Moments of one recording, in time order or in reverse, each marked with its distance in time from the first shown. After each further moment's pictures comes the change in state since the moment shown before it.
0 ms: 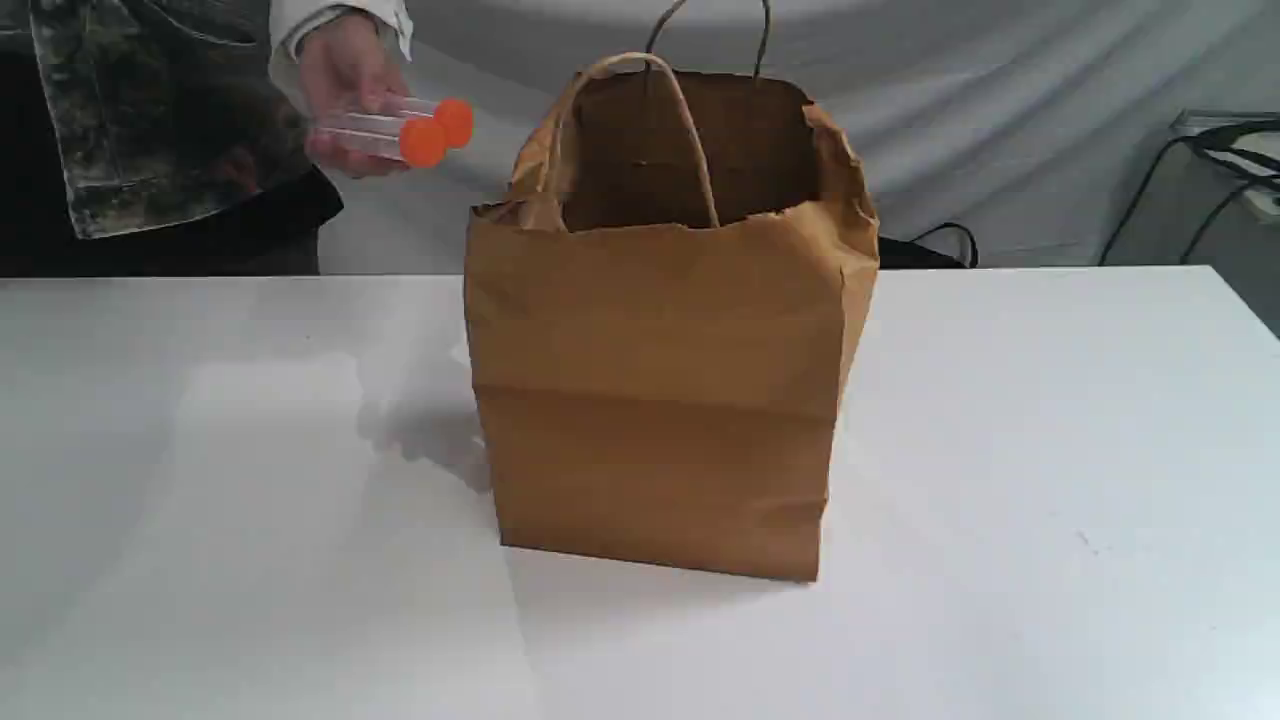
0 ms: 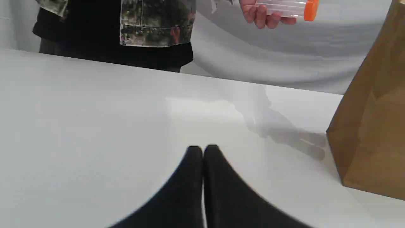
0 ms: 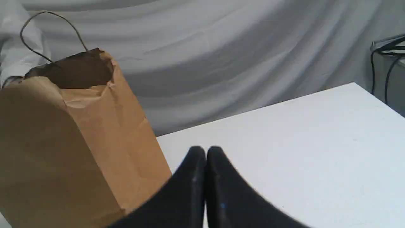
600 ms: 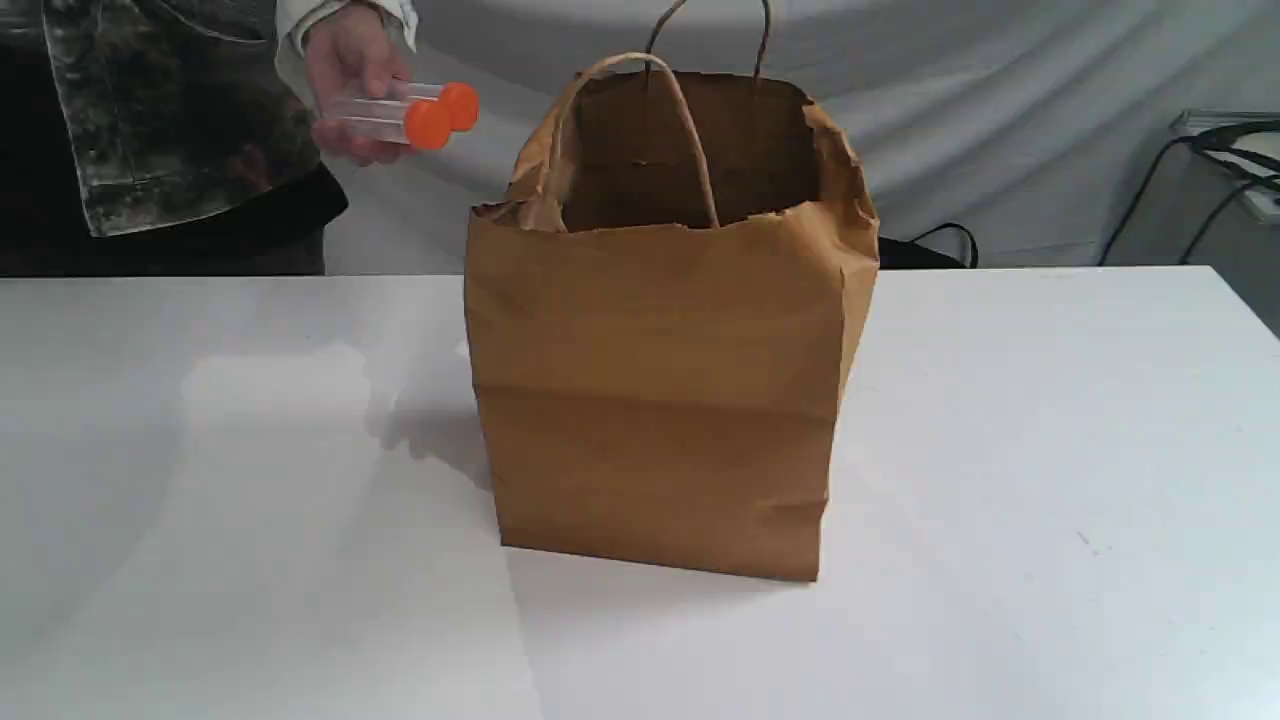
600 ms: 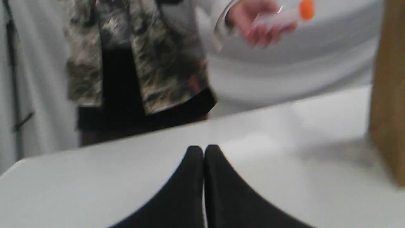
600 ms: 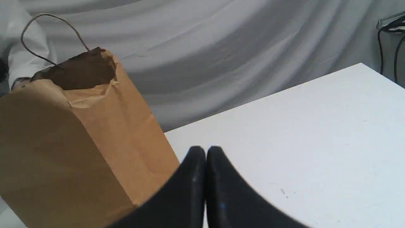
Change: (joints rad) left arm 0.000 0.000 0.000 0.257 -0.260 -0.026; right arm 0.000 0.000 0.000 0.065 0.019 0.004
